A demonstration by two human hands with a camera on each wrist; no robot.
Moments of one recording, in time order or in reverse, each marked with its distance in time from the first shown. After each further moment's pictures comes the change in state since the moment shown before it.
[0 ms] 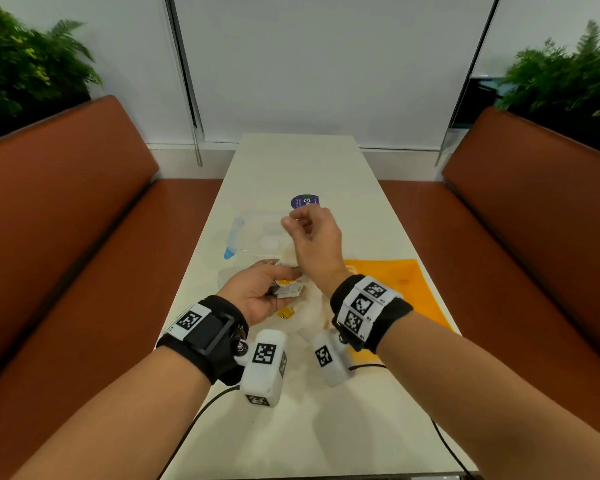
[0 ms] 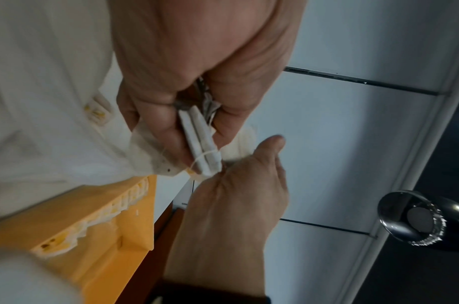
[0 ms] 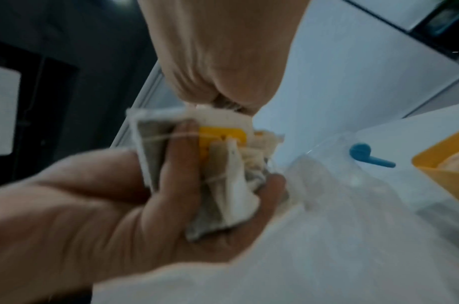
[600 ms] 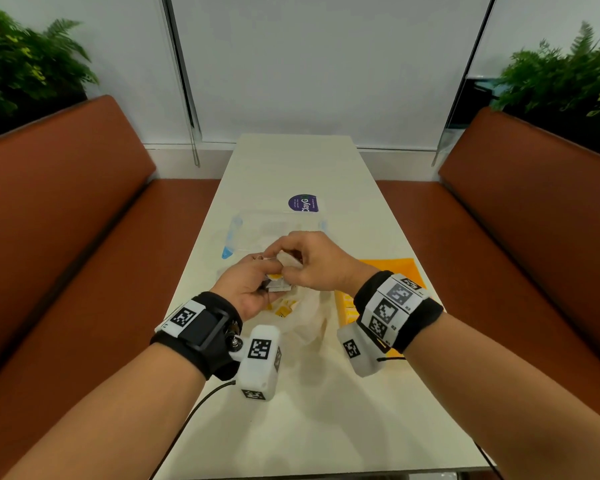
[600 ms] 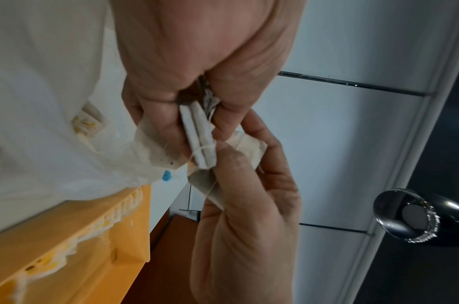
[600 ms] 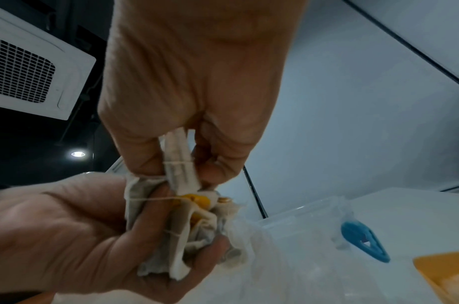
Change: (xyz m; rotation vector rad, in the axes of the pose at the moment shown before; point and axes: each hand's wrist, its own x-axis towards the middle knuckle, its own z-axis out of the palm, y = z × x) left_hand 0.005 0.005 -0.008 0.081 0.067 0.093; right_hand -0.008 -0.020 -0.037 -0.178 -0.724 -0.116
